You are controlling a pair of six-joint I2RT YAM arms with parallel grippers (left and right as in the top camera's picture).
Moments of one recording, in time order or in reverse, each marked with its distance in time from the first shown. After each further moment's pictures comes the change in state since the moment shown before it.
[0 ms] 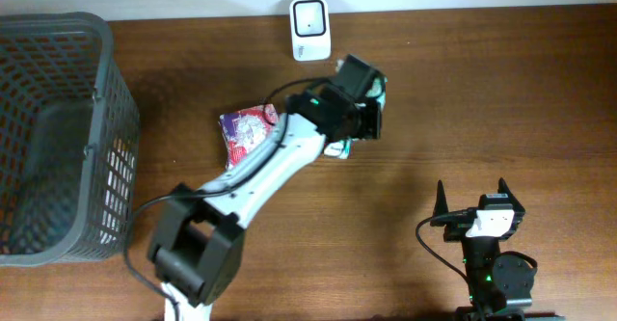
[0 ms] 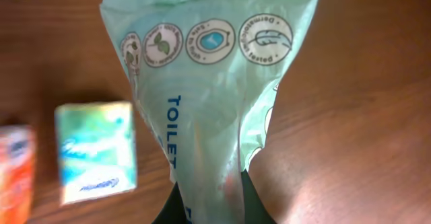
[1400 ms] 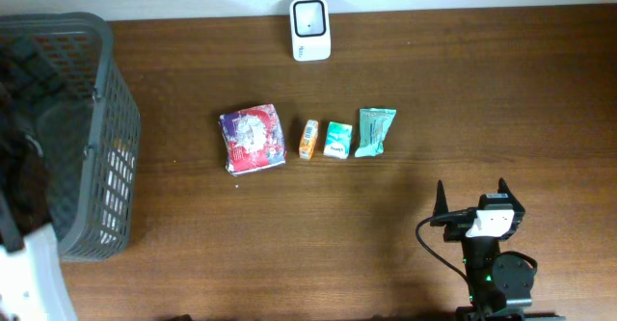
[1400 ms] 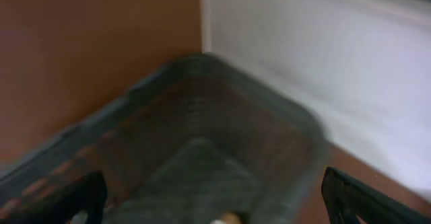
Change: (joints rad) left arm 0.977 -0.702 0.158 -0.388 -0.523 0.293; right arm 0.000 0.000 0.000 0.000 0.000 0.000
